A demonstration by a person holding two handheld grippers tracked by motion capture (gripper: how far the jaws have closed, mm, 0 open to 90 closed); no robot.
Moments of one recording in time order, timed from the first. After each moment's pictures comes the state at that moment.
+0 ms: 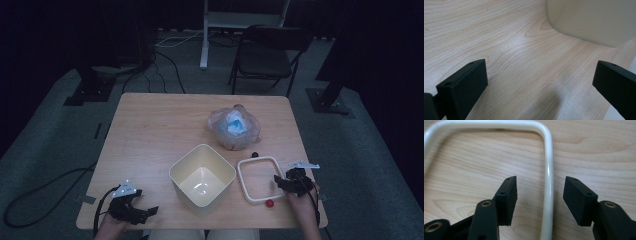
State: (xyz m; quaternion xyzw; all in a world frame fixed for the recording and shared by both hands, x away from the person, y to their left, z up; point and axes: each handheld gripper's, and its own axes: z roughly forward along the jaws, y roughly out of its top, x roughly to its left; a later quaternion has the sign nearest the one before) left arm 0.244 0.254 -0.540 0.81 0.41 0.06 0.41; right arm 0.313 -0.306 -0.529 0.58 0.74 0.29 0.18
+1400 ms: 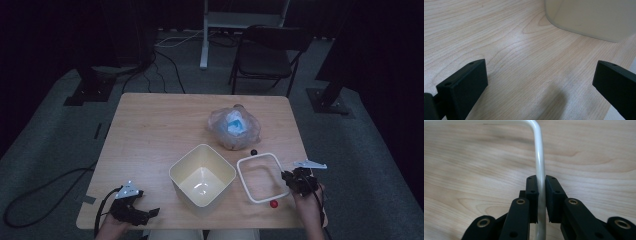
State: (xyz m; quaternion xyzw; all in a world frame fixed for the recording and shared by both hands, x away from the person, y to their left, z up) left arm 0.243 0.249 -0.542 0.82 0.40 0.06 0.40; right arm 0.299 -0.309 -0.496 0.56 0.74 0.32 0.19
